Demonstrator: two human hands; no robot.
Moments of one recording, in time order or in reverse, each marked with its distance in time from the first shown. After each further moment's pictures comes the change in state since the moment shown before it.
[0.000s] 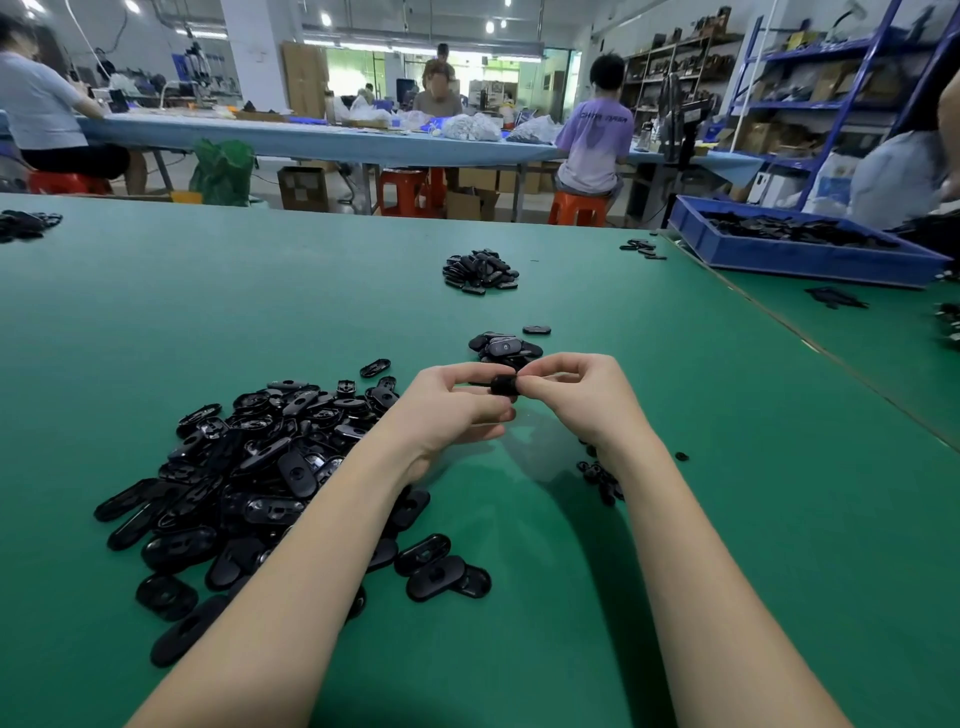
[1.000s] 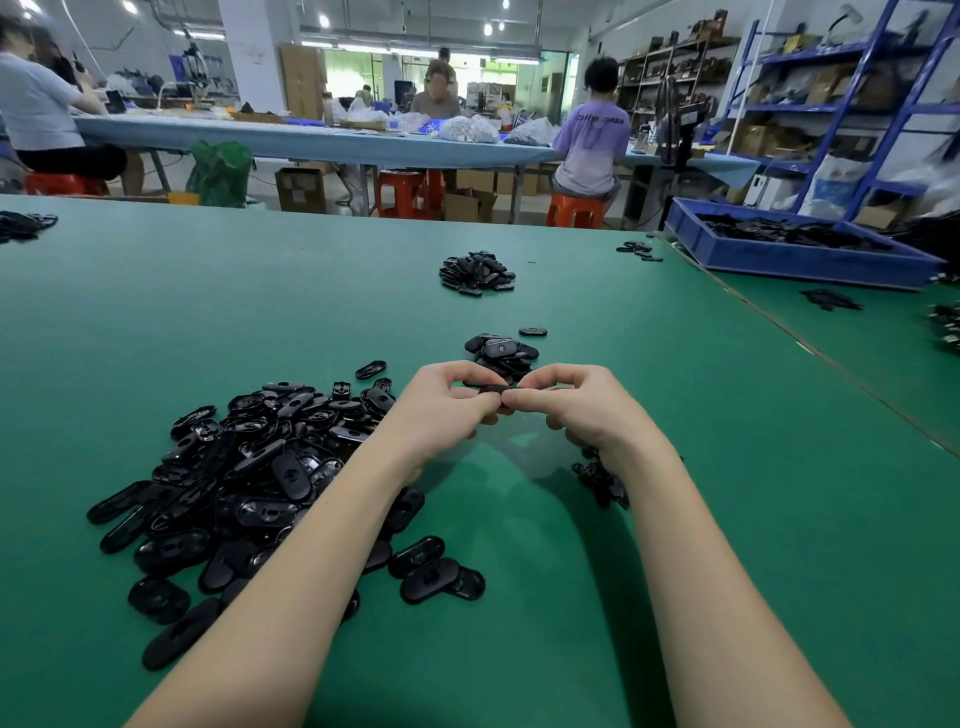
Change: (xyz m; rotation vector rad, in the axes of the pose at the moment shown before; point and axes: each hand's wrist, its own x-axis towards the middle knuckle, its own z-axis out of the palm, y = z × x) left_hand -0.001 0.002 0.003 0.355 0.095 0.085; right_hand -0.002 -0.001 -0.010 -0.027 -0.162 0.082
